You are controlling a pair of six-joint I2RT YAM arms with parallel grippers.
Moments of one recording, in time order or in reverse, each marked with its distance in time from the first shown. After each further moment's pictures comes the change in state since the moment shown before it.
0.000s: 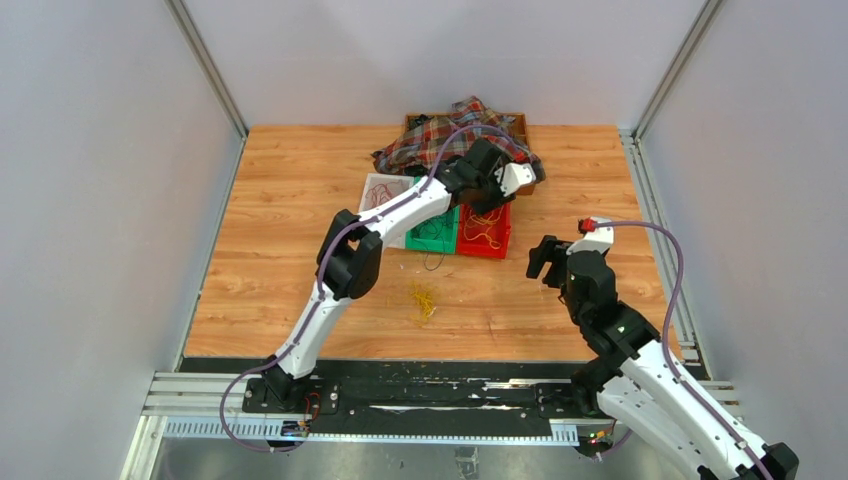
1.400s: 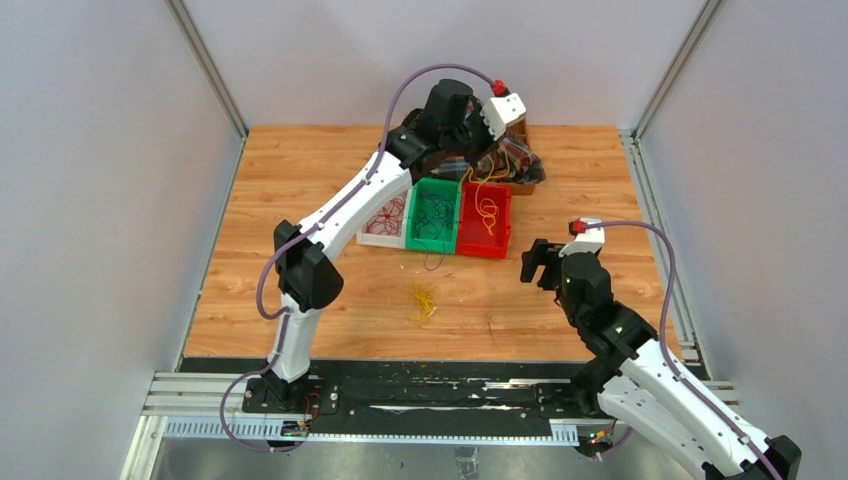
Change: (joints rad) left arm 0.044 -0.271 0.123 -0.039 0.129 -0.087; right arm 0.060 0.014 0.000 0.006 -0.015 -0.028
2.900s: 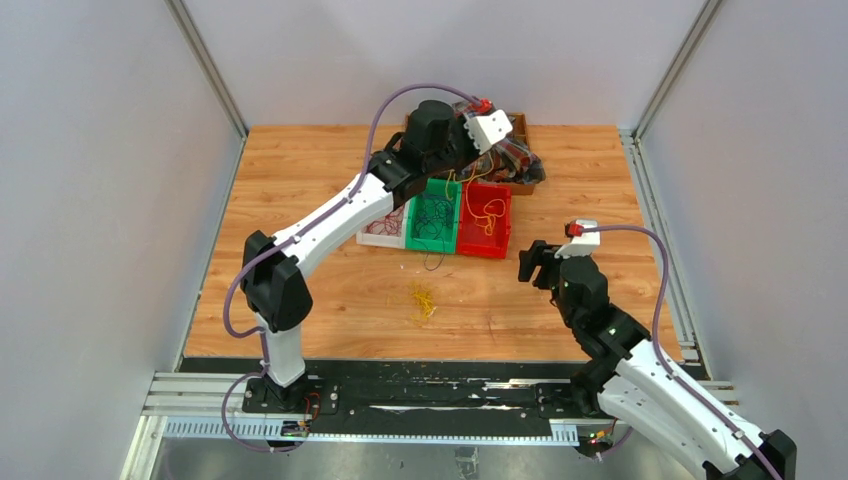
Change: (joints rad) left arm -0.018 -0.245 -0.439 0.340 -0.158 0.126; right arm 0.003 0.006 -0.071 0.146 0.003 -0.022
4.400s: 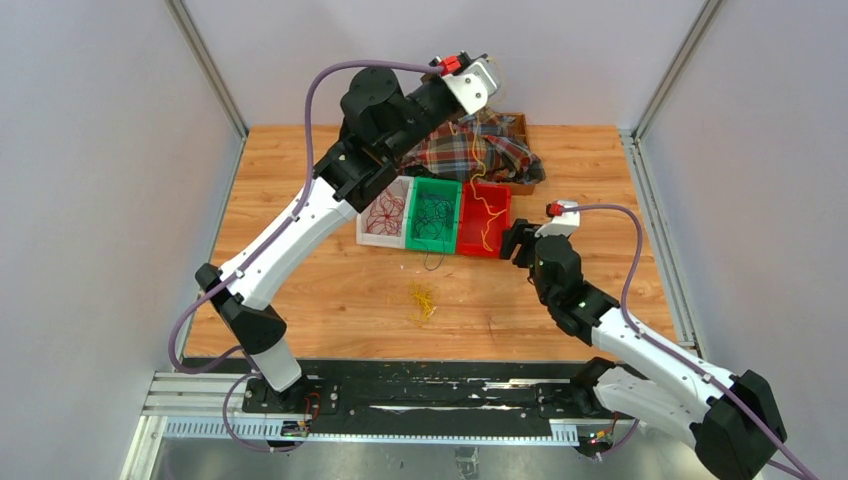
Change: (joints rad) left arm -0.066 -0.167 0.185 0.155 -0.003 0.130; right arm 0.034 0.296 0.074 0.264 0.055 0.043
